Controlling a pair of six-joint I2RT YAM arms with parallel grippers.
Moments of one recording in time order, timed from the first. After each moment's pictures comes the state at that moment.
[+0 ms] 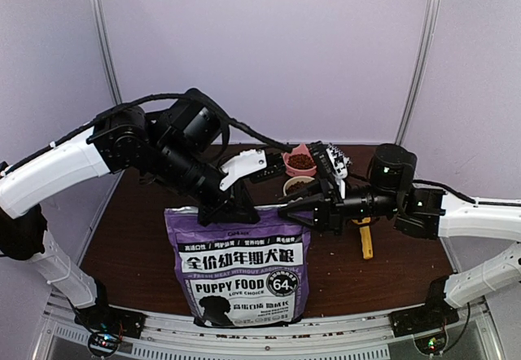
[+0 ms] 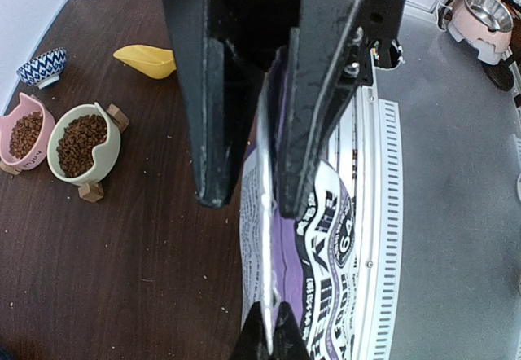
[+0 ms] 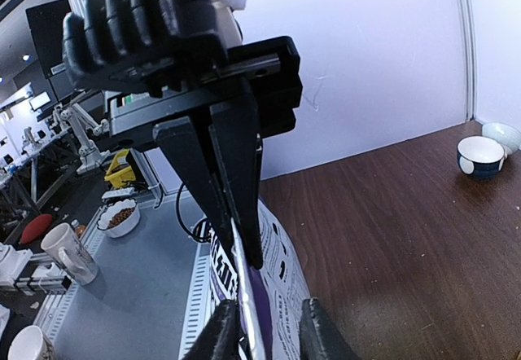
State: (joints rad) left arm -1.16 1.53 1.71 -1.03 0.24 0.20; right arm 0.97 1.17 0.81 0.28 -0.59 0.23
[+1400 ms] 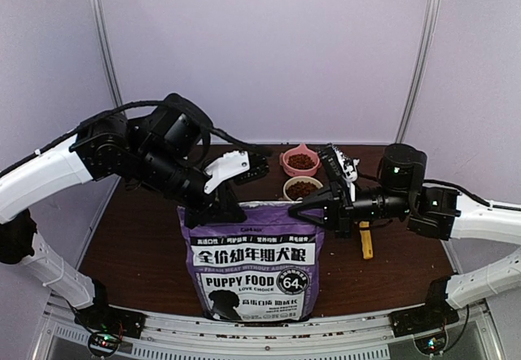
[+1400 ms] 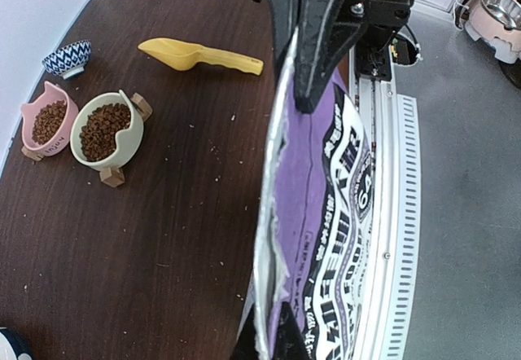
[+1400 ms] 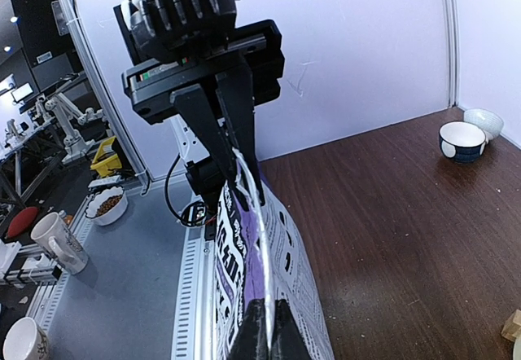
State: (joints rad) left arm -1.15 1.43 1.60 -1.00 0.17 0.19; right arm 0.97 1.08 0.82 0.13 -0.53 0.18
